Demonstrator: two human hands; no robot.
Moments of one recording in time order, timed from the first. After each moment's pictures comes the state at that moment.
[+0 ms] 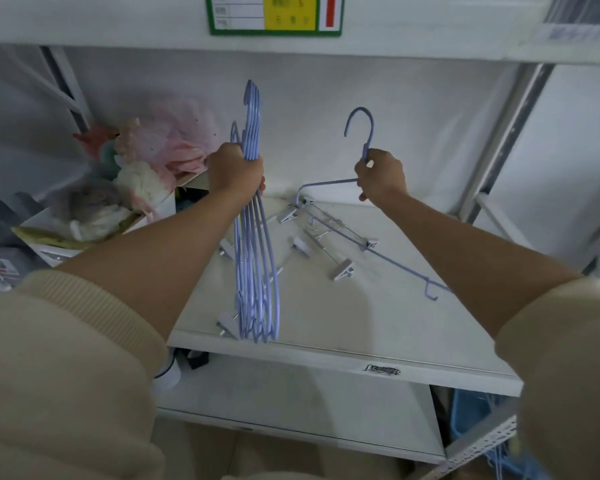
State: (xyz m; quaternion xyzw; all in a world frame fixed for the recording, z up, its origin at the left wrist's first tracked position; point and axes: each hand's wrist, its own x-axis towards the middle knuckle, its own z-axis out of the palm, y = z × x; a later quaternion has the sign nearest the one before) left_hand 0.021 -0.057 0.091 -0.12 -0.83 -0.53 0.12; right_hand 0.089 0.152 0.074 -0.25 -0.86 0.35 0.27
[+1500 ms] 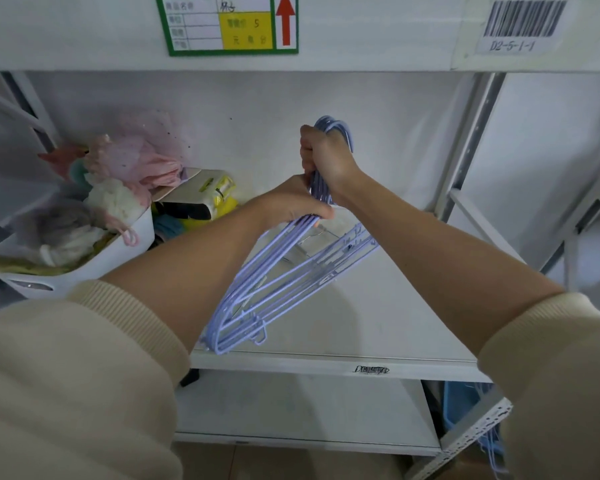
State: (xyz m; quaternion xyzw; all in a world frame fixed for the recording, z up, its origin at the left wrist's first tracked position) left_hand 0.063 0.011 0.092 -0.37 -0.81 -0.41 -0.21; right_hand 0.100 0.093 0.124 -0.09 -0.67 0.70 0.23
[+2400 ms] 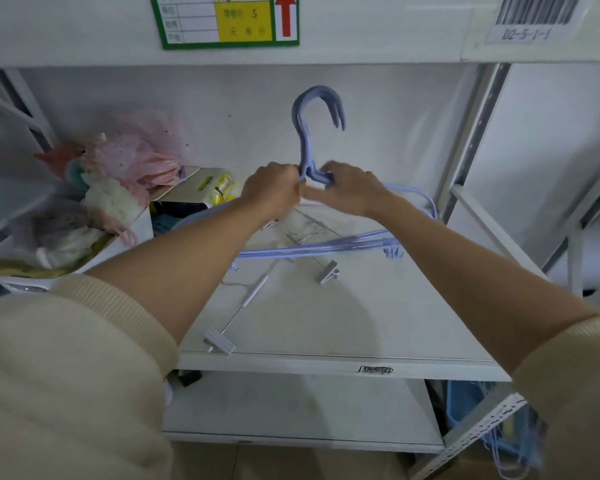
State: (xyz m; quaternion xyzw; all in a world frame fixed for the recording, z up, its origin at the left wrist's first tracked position) left_hand 0.034 0.005 0.085 -0.36 -0.92 -0.14 0.09; right_hand 0.120 0.134 0.092 -0.13 -0.96 0.20 0.10
